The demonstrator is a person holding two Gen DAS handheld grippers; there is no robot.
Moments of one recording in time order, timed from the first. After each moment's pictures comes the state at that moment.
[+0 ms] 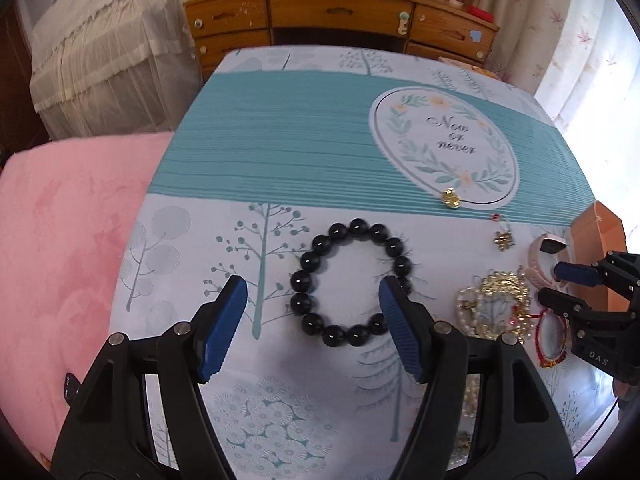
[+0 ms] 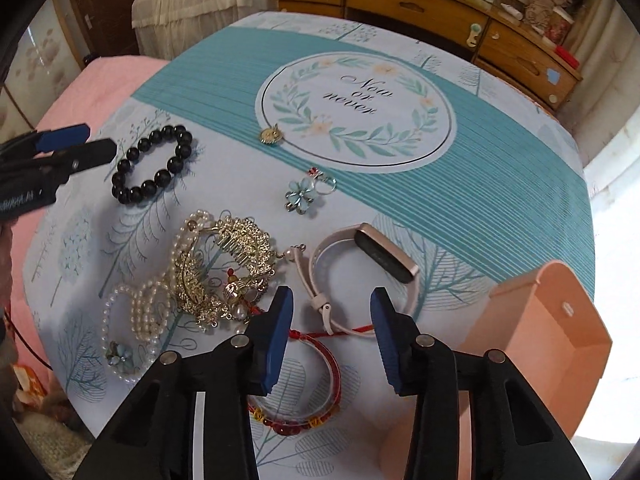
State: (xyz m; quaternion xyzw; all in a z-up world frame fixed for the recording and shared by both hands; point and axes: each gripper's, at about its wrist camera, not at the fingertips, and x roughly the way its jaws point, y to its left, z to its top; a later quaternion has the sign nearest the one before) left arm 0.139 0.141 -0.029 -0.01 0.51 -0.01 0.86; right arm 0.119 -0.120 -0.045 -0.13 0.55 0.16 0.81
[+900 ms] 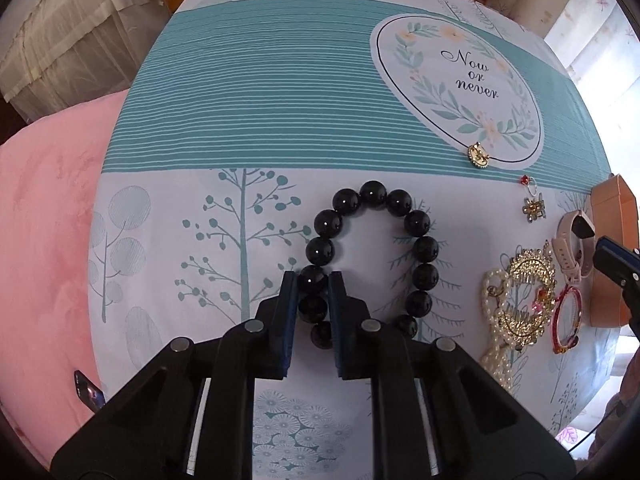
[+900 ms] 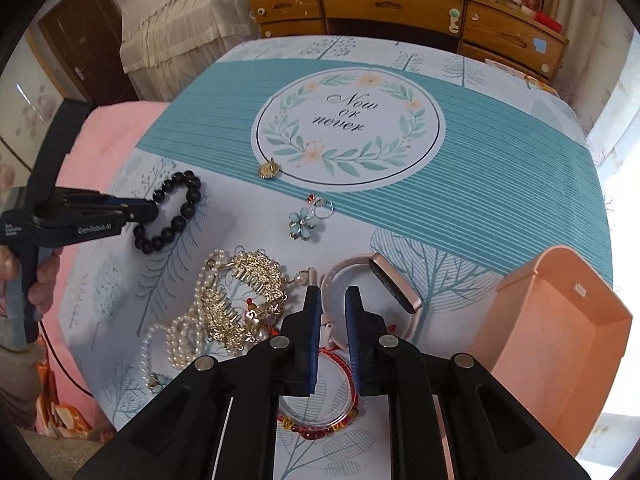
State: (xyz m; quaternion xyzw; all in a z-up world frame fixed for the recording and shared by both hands) left arm 0.192 0.130 -0.073 0.00 0.61 -0.03 0.79; right arm 0.125 -0.146 -0.020 -0.02 0.55 0.16 0.82
